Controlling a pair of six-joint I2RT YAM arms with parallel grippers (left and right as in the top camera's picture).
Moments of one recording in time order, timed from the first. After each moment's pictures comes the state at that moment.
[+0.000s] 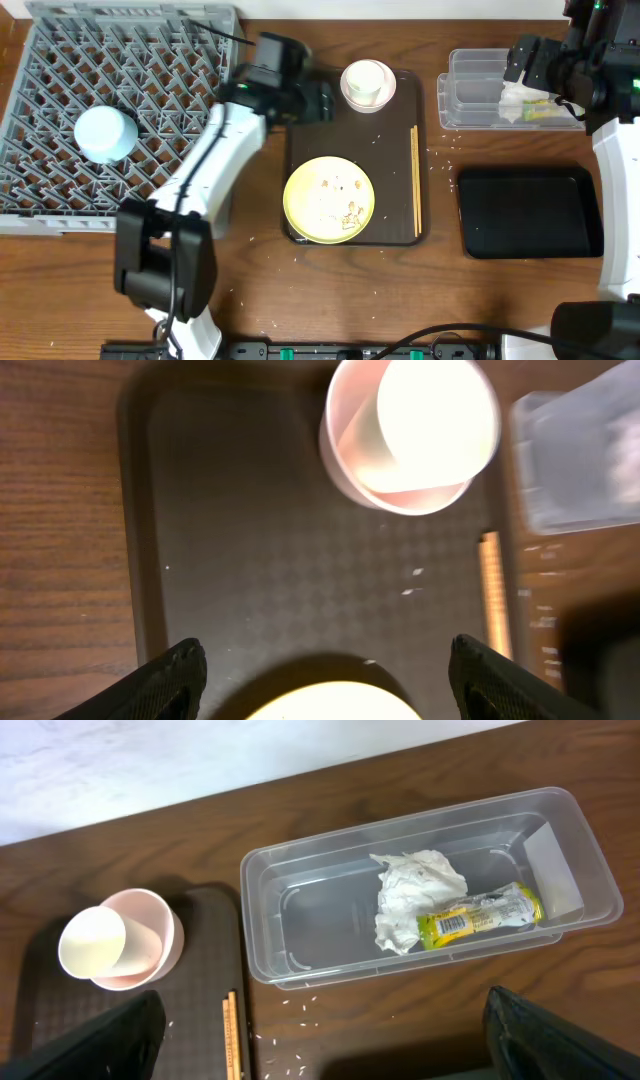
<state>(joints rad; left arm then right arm) -0.33 1.88 1.52 -0.60 0.21 -0.36 -0.09 1.63 1.72 -0.88 -0.05 0.18</state>
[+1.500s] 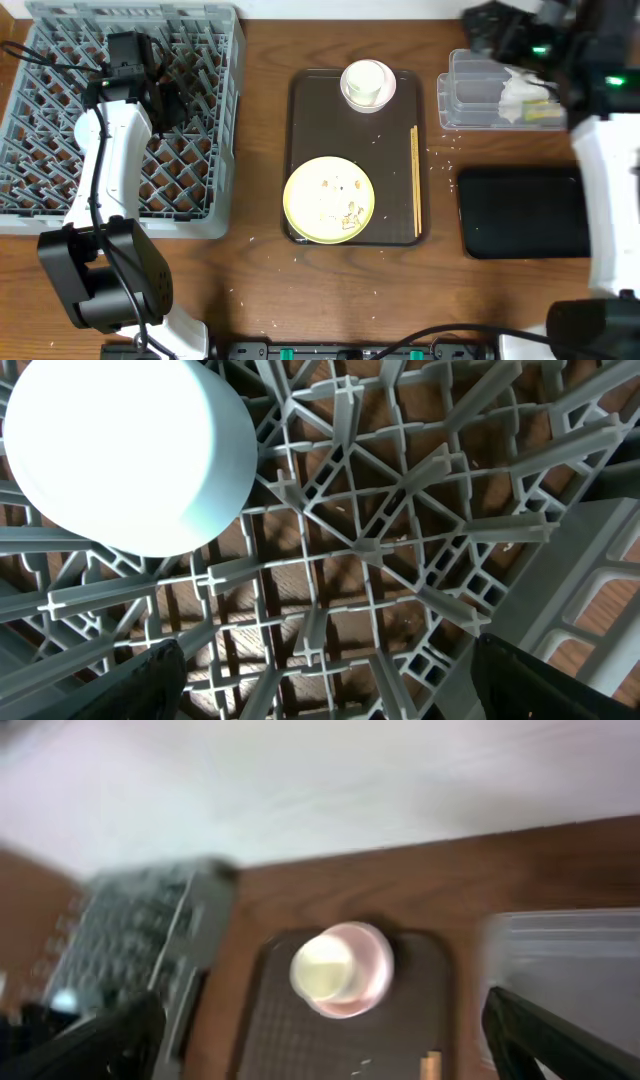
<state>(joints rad) 0.16 1.80 1.52 -0.86 -0.20 -0.41 0.03 1.66 1.73 -0.64 -0.41 0.33</state>
